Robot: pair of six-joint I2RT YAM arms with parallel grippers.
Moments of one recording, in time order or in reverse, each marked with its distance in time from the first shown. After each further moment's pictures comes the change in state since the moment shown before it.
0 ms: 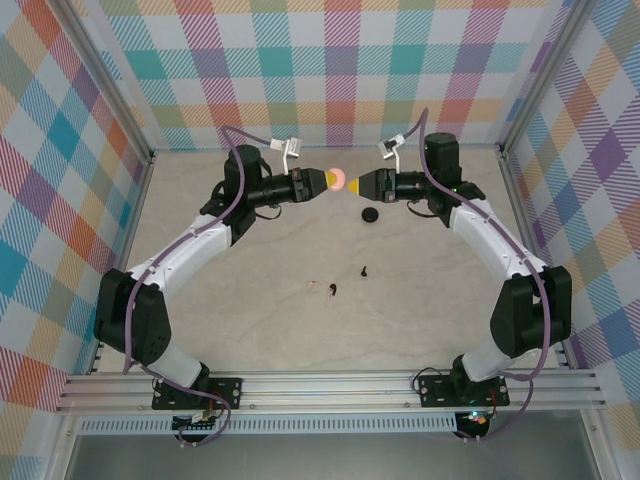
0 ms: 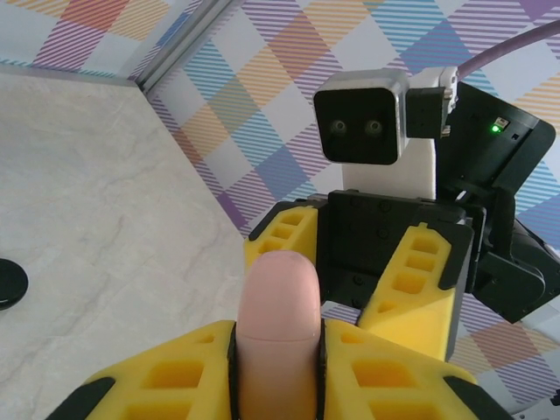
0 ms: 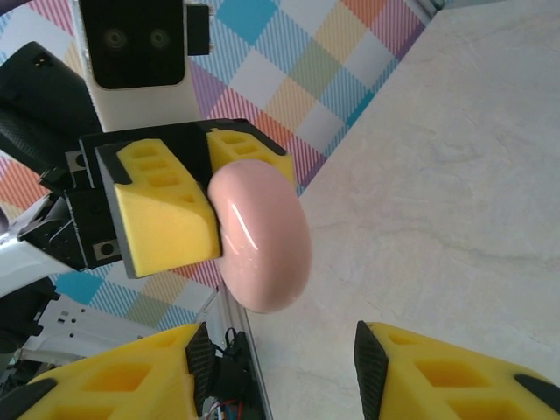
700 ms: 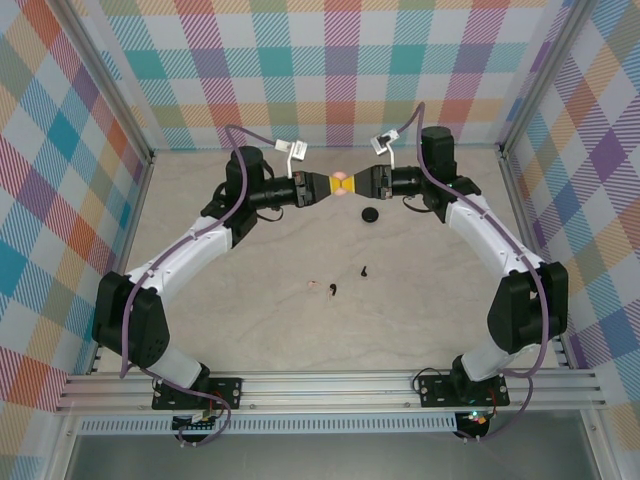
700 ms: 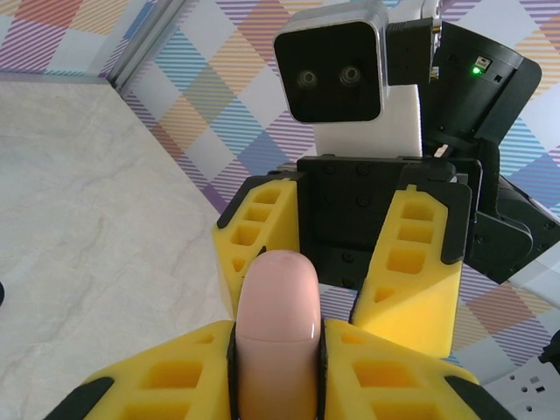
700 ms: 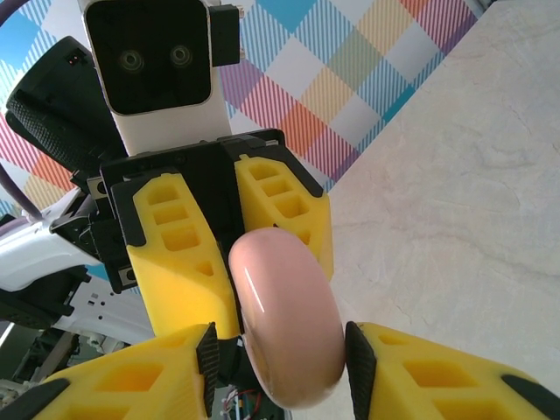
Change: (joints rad) left arm -0.026 -0.017 0.000 -0.007 0.032 0.064; right arm 0.029 0.030 0.057 0.003 -0.063 0.004
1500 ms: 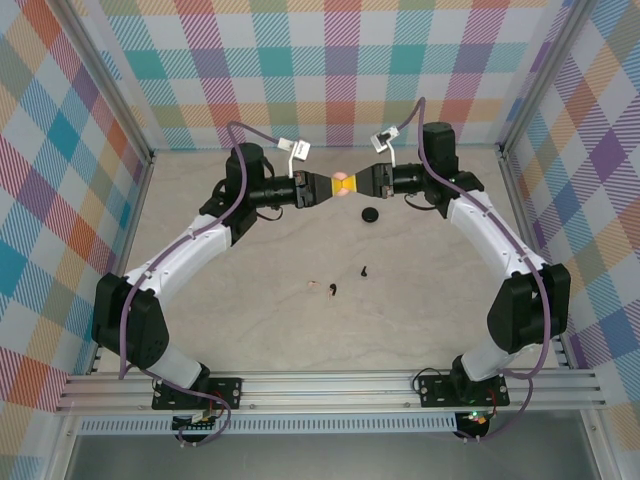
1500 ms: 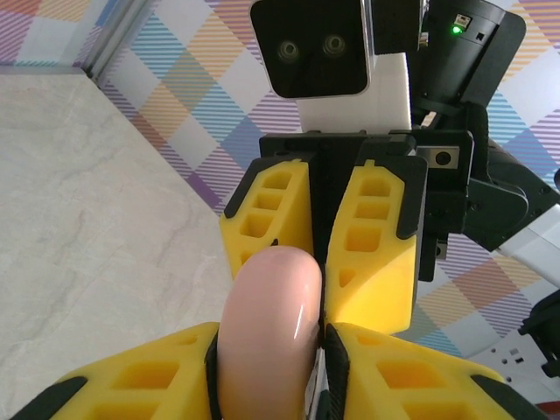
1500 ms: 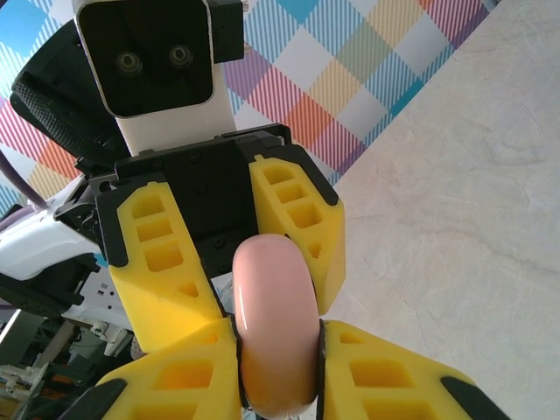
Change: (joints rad) left arm -0.005 -0.003 0.039 -0.065 0.057 0.046; right arm -0.001 0.002 0.064 -0.122 -0.016 -0.068
